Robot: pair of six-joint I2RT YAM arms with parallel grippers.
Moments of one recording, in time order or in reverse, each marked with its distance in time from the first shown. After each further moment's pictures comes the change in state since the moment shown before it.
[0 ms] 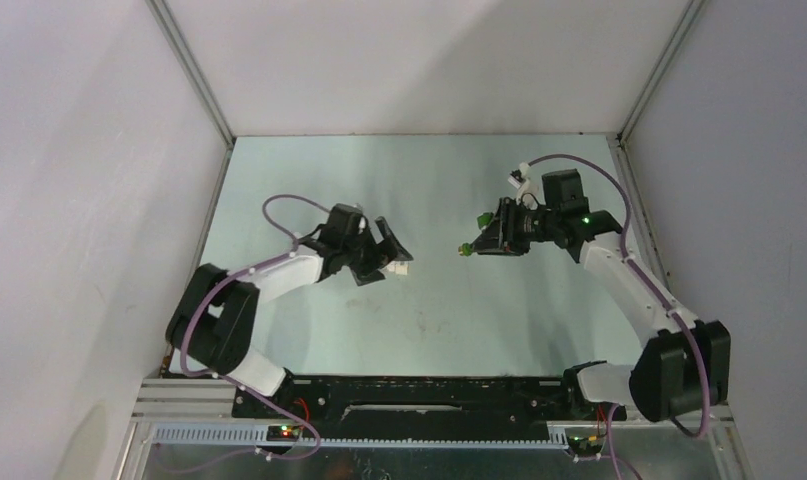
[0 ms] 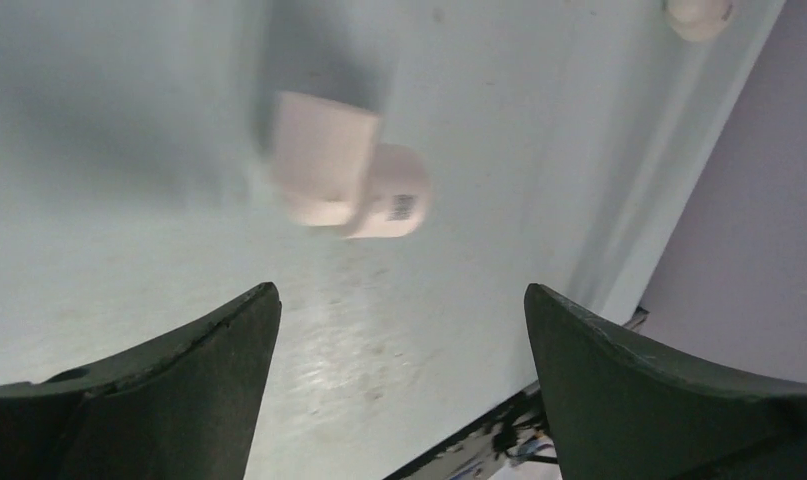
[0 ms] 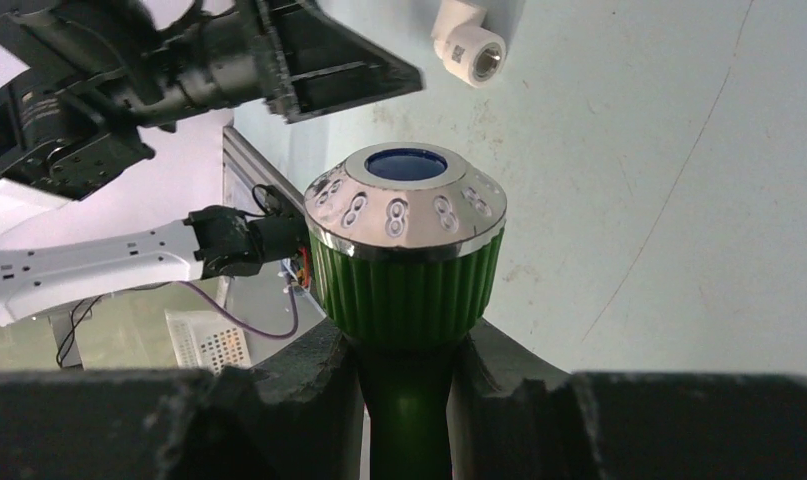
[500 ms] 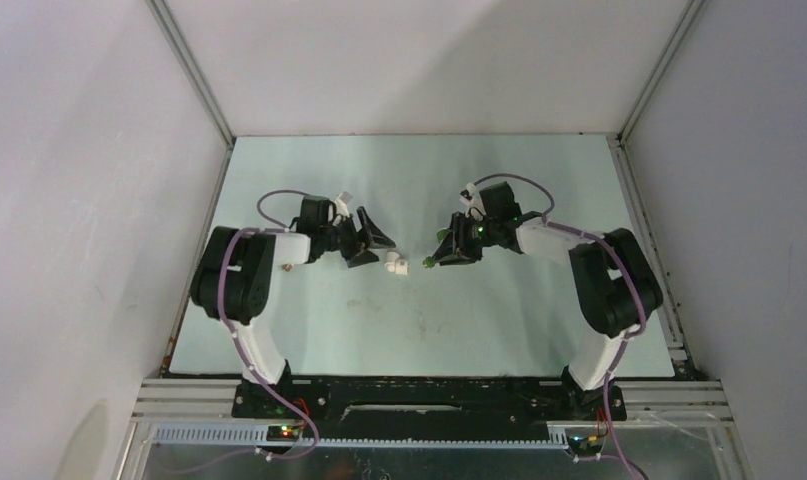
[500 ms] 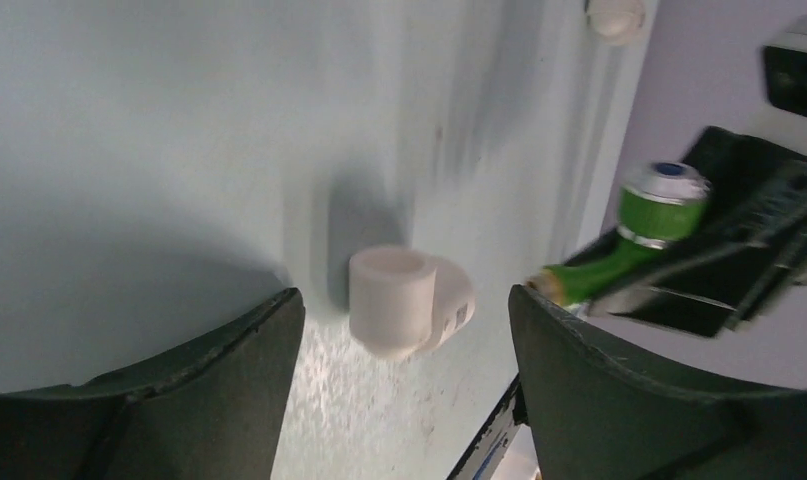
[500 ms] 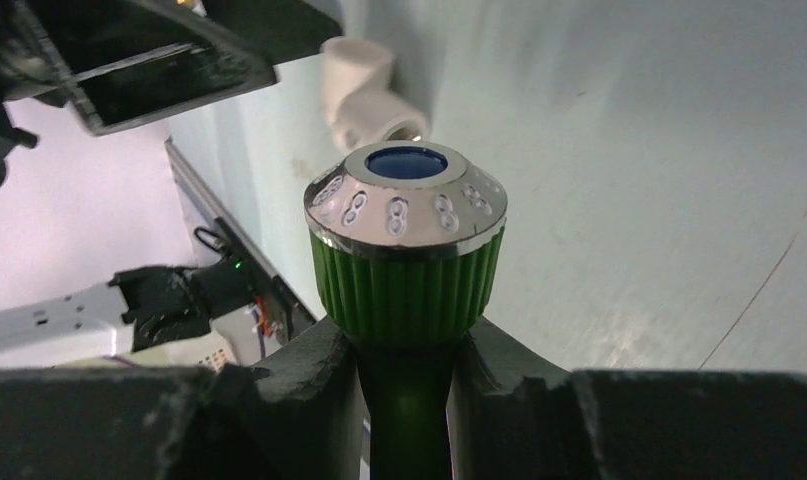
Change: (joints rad) left arm 0.311 0.211 -0.041 0.303 0.422 0.256; right arm 0.168 0.475 0.003 0.382 0.068 0.130
